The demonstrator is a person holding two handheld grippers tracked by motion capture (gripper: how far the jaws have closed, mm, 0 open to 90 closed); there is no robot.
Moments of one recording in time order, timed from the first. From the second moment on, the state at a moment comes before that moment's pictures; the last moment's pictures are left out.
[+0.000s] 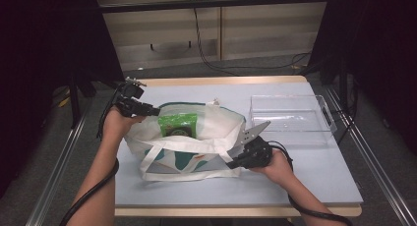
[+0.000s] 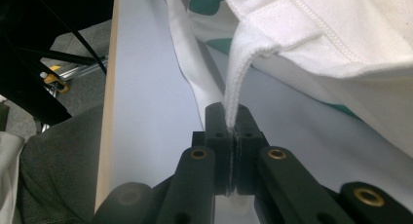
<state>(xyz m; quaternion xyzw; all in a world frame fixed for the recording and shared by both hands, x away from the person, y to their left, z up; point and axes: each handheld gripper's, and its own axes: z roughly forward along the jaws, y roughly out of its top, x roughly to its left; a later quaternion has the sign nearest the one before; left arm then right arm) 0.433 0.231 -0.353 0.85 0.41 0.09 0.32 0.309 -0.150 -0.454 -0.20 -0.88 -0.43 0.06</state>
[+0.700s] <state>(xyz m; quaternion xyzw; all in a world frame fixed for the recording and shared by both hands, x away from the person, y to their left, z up) 0.430 0.237 -0.358 0.84 0.42 0.09 0.33 0.306 -0.150 -0.454 -0.20 -0.88 -0.43 0.07</state>
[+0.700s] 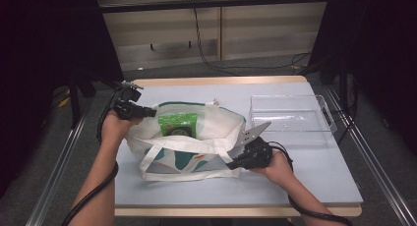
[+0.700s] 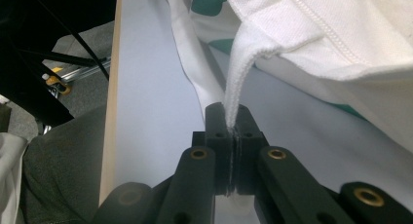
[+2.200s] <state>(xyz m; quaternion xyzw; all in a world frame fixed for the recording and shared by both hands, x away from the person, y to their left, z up) 0.444 0.233 -0.395 0.83 0.46 0.08 0.32 0.307 -0.152 -0.468 -0.21 -0.88 -0.42 0.07</state>
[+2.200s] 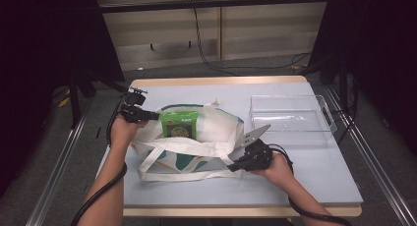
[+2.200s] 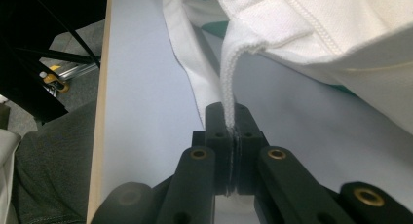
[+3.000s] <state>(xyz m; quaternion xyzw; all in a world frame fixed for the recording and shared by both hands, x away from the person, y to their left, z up) 0.428 0.237 -0.380 0.82 0.45 0.09 0.34 0.307 -0.153 -0.461 -0.23 -0.88 -0.41 0.05</state>
